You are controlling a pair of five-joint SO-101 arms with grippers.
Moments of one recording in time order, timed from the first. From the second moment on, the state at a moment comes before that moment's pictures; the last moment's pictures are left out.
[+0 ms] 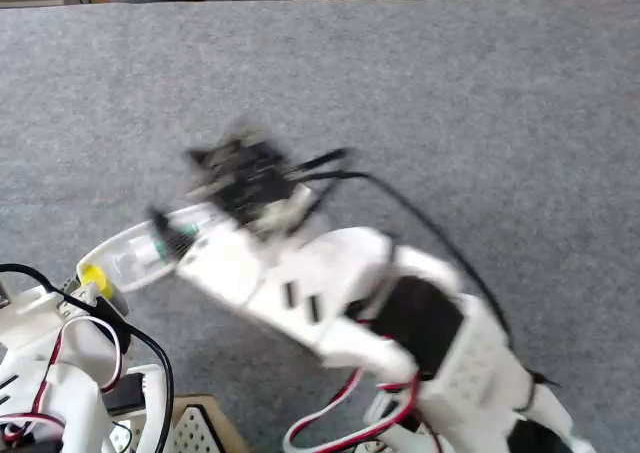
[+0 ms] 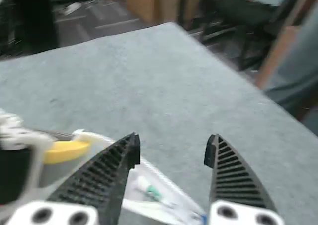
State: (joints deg) left arm -17.1 -79.7 27.0 100.9 18.9; right arm -52.8 -41.1 7.6 62.6 2.5
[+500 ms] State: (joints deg) left arm -17.1 -79.7 27.0 100.9 18.9; right arm -26.8 -34.5 39.8 57.6 2.4
